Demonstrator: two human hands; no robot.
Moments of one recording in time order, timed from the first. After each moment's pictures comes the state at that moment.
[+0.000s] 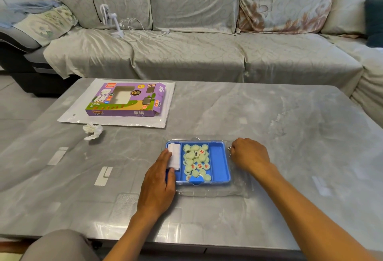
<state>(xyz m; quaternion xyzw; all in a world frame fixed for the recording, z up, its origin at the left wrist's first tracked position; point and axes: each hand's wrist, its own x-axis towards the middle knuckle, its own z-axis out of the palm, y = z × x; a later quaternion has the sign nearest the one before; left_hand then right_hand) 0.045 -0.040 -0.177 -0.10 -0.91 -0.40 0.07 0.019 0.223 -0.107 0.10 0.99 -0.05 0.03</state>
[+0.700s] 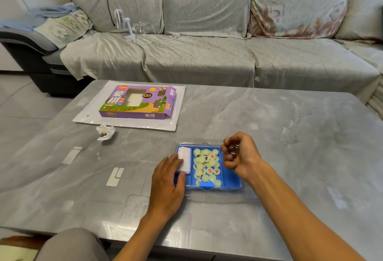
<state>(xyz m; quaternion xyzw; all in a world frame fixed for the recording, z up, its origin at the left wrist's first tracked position) 0.047 -0.039 -0.165 -0.07 -0.88 -0.45 0.11 0.018 0.166 -0.067 0.27 0.51 -0.81 0.10</state>
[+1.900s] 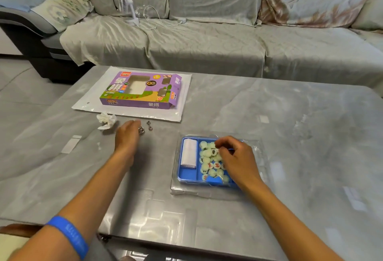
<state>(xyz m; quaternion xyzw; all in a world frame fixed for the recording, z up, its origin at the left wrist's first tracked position) -0.075 -0.118 -0.124 0.25 -0.77 -0.58 0.03 0.032 0.141 -0.116 0.07 0.85 -0.51 -0.09</state>
